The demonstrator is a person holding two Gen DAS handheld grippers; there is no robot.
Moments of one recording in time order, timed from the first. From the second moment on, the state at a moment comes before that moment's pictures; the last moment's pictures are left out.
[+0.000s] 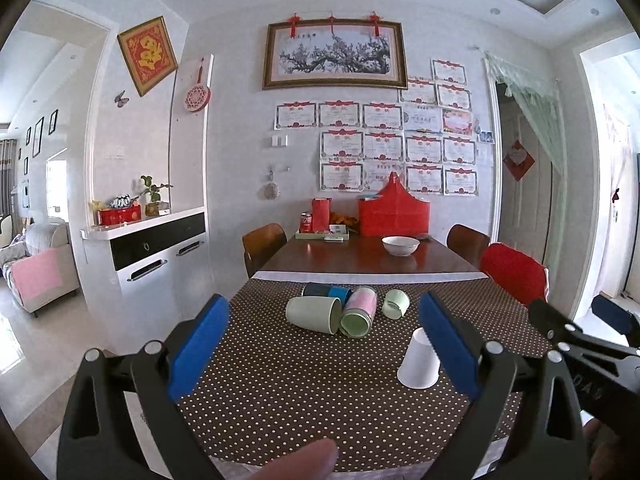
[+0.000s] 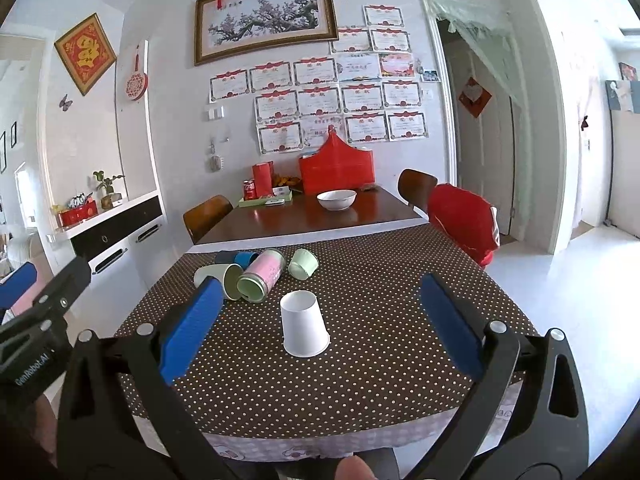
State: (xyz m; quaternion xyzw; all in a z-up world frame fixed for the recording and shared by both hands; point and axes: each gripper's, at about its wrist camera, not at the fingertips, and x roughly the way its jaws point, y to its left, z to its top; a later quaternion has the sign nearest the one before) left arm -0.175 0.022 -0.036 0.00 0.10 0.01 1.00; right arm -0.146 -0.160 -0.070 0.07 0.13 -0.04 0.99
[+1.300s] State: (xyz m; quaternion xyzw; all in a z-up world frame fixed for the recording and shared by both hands) left arm -0.161 0.027 -0.046 0.01 0.11 0.01 0.99; right arm -0.149 -0.163 -0.069 0.07 0.12 -0.04 0.99
